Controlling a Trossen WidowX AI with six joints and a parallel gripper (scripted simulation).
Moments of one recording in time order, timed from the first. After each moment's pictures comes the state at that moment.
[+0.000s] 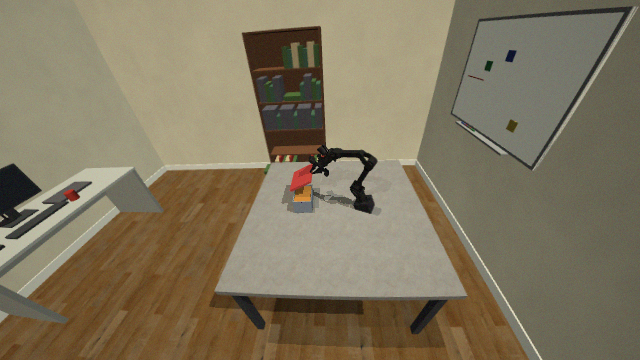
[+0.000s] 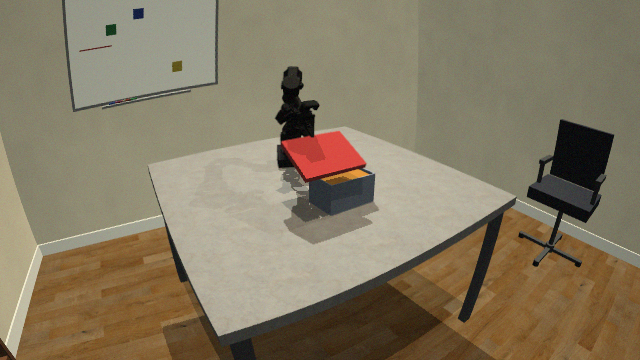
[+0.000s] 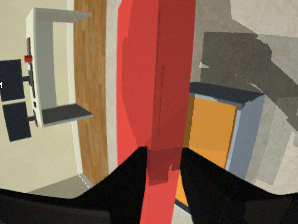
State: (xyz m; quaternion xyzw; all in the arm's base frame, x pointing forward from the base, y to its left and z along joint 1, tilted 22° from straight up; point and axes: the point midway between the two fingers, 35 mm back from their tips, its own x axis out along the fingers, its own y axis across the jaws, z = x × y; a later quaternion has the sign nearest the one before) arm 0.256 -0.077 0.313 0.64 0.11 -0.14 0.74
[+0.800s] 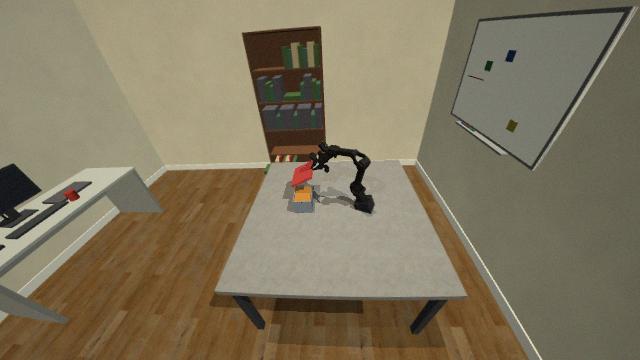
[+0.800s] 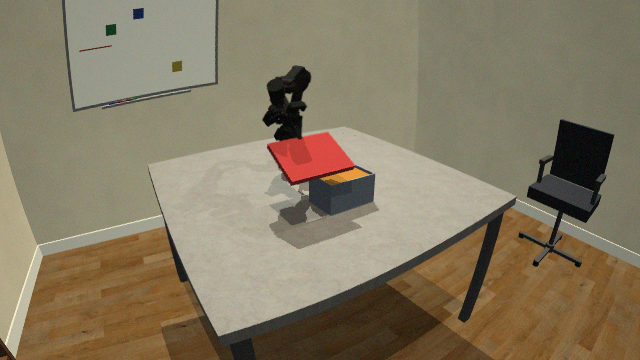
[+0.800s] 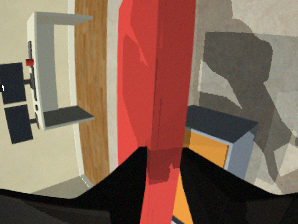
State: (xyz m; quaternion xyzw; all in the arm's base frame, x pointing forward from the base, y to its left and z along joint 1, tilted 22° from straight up) arm 0.253 -0.125 0.321 0.64 0.11 -0.14 0.74
